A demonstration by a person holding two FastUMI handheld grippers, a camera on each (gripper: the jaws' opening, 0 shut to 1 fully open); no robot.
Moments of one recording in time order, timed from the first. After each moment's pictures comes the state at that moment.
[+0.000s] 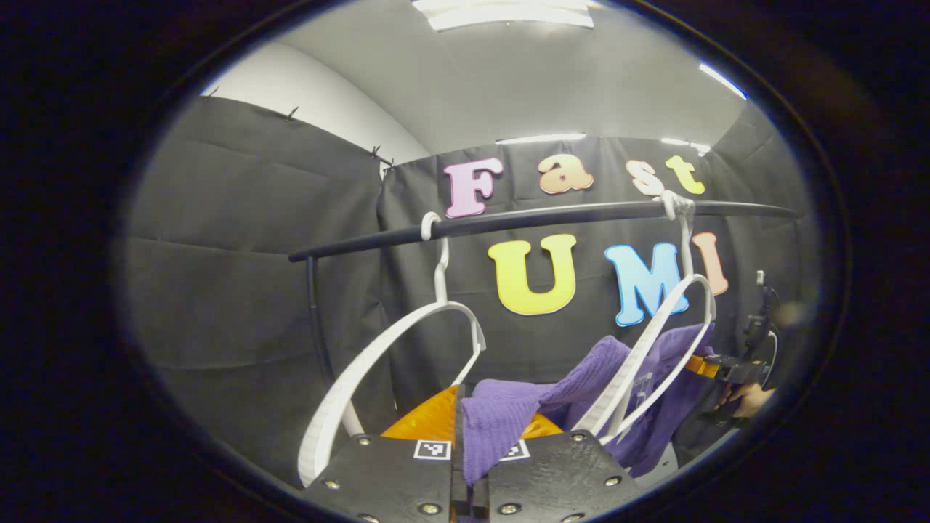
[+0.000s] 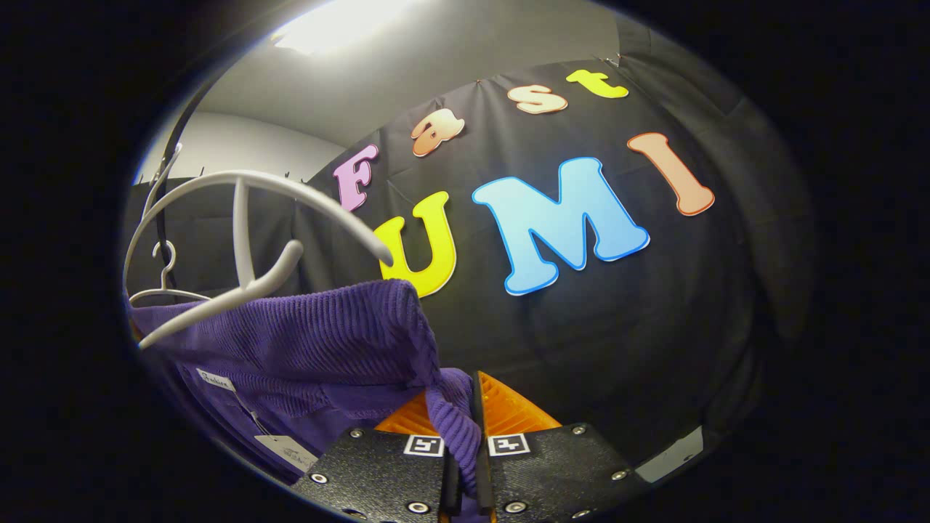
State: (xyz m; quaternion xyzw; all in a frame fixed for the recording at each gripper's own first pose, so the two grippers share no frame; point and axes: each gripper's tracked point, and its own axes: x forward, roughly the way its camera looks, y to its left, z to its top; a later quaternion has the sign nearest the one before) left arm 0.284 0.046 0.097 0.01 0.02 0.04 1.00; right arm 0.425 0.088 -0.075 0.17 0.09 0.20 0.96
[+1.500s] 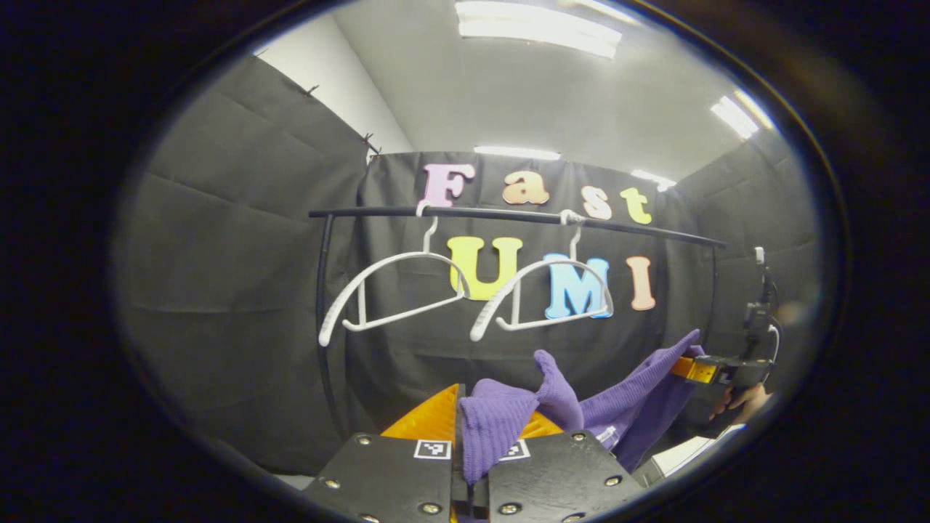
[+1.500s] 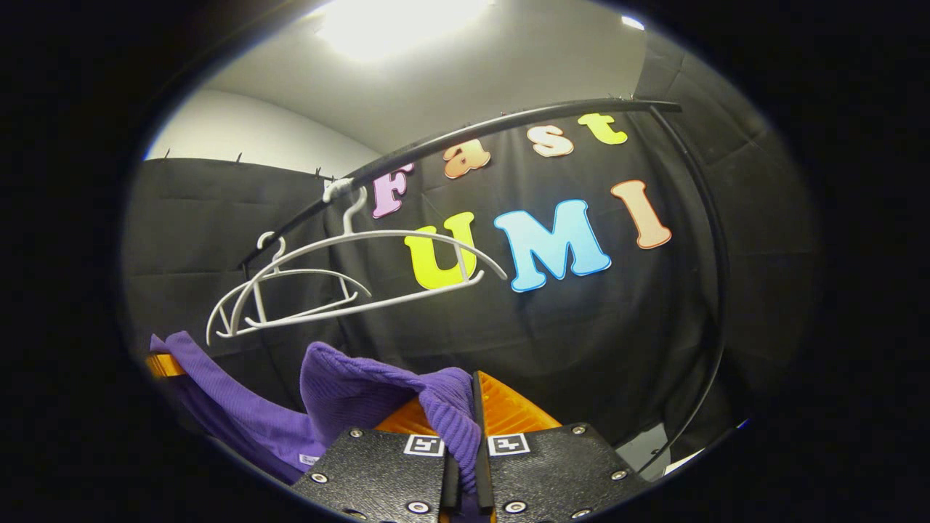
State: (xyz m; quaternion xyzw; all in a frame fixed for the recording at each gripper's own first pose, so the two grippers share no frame) left arm 0.107 0.004 0.060 -0.07 0.01 -0.08 0.99; right arm 0.173 0.065 0.002 0.13 0.07 0.18 0.97
